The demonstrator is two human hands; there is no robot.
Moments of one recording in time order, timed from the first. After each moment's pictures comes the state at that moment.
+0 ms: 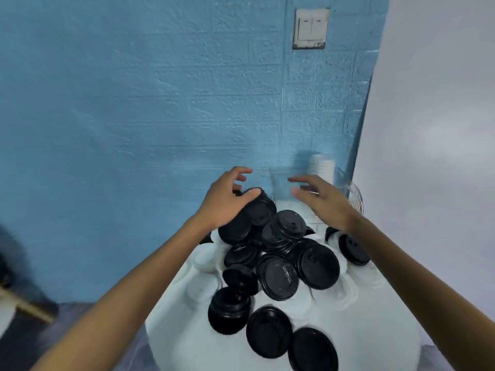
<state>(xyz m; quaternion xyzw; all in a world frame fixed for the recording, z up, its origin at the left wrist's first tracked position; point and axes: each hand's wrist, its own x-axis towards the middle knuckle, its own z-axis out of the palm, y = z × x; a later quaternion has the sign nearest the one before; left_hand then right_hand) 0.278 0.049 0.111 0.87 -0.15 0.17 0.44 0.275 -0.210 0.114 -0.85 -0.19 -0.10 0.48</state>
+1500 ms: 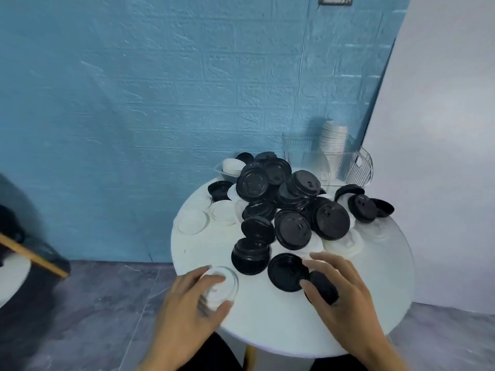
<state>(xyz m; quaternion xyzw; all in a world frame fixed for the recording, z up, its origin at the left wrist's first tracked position) 0.031 0.131 -0.072 0.92 -0.05 0.18 0.34 0.052 -0.174 -0.031 -0.89 -0.15 -0.23 0.35</state>
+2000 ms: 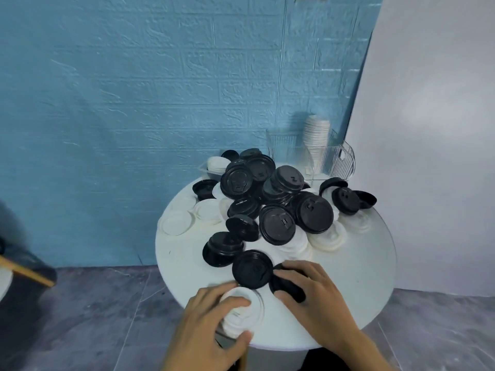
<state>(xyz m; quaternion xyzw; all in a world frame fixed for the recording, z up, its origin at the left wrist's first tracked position) 0.015 0.085 -0.075 0.91 -0.19 0.16 0.33 0.056 -0.168 -0.050 -0.94 -0.16 -0.11 0.29</state>
